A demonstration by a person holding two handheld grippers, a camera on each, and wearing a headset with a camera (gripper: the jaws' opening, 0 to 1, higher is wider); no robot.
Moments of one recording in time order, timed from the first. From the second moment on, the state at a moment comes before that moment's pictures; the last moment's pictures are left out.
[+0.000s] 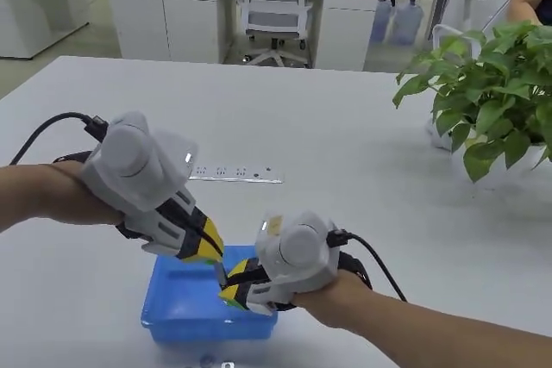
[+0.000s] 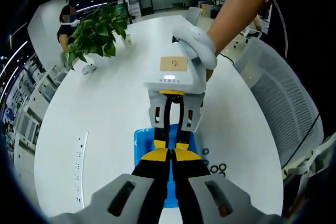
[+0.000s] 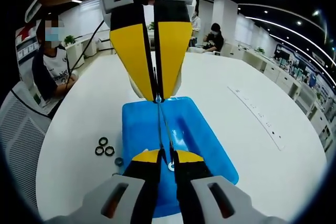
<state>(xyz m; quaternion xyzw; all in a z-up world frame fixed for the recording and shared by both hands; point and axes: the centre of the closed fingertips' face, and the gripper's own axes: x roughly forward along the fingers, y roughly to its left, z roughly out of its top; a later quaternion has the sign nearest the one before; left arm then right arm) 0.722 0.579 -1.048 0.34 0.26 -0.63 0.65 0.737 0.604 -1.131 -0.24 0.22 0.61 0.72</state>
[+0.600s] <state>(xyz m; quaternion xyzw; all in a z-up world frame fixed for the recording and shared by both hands) 0.700 0.578 -1.016 0.34 0.25 -0.62 0.66 0.718 0.603 -1.098 -0.23 0.19 0.61 0.74</state>
